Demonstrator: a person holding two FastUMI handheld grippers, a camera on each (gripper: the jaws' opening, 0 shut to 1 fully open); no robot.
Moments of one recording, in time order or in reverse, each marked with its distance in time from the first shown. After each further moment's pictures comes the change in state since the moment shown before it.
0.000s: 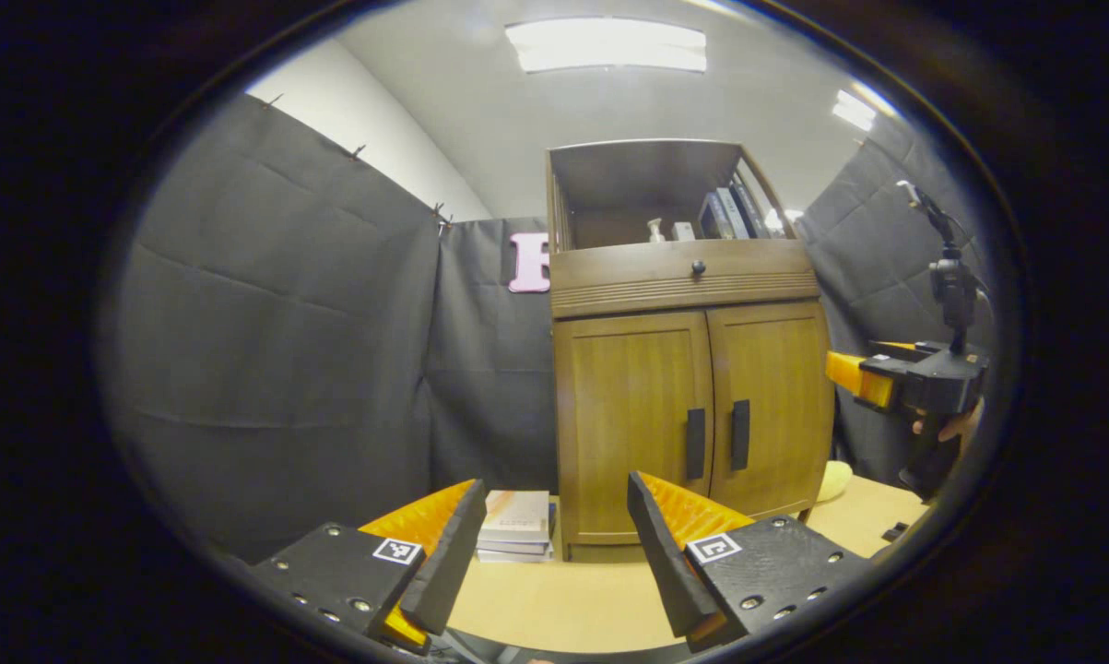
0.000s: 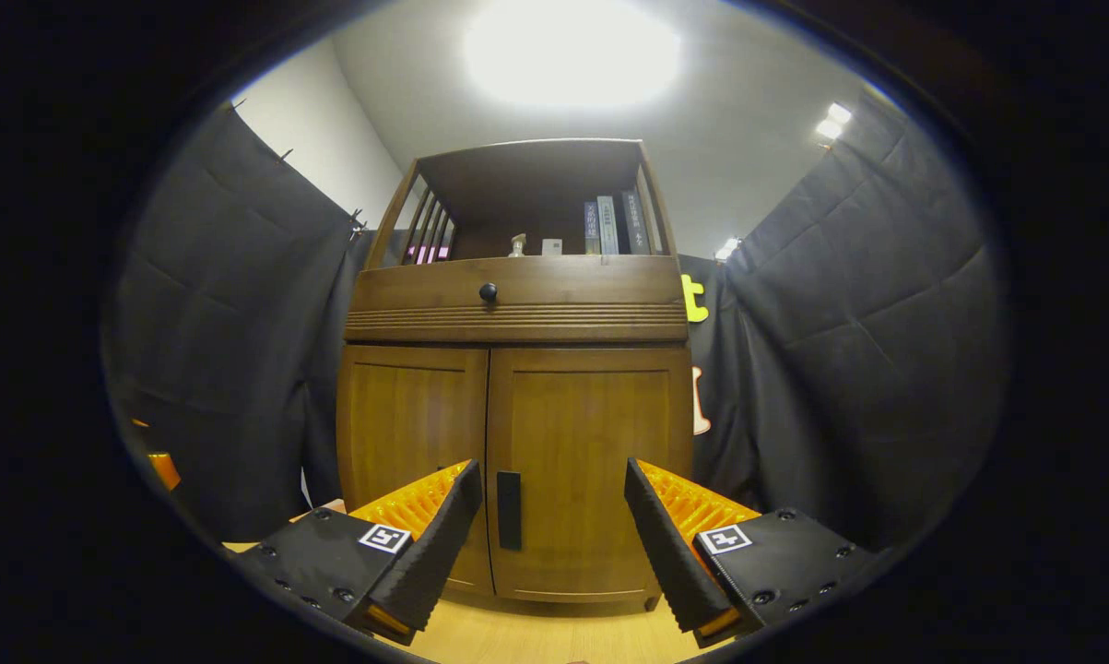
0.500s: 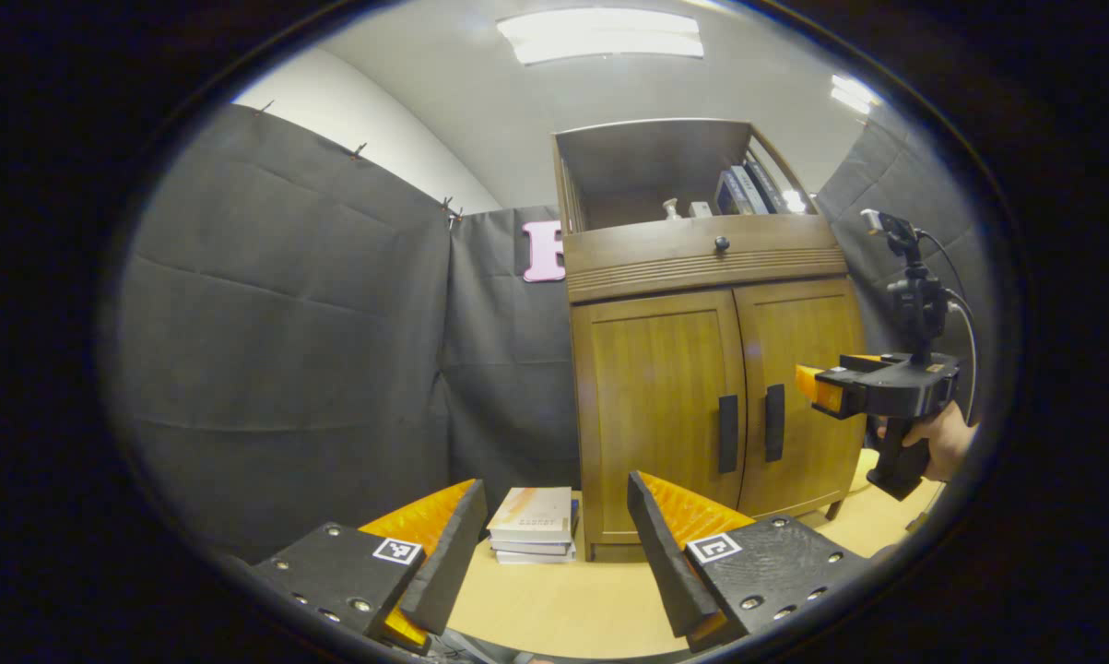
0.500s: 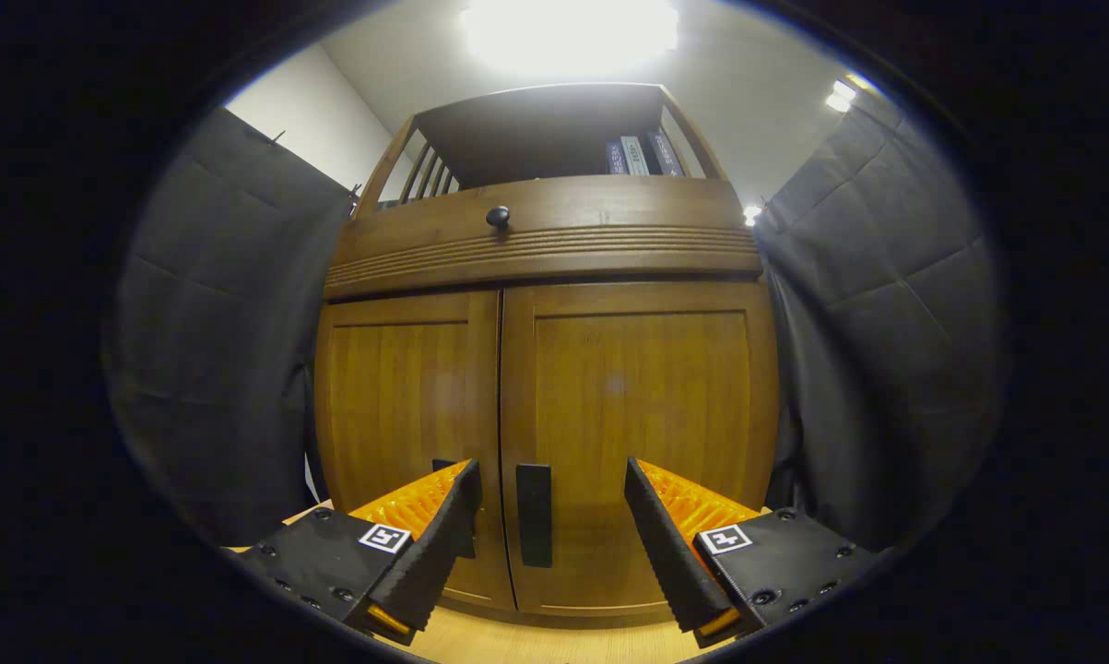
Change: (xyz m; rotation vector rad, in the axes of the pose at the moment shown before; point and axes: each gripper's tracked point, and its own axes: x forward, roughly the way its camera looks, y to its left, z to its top) left arm 0.049 0.003 -0.011 0.035 0.033 0.056; right arm 0.107 0.028 -0.059 0.024 0.091 0.054
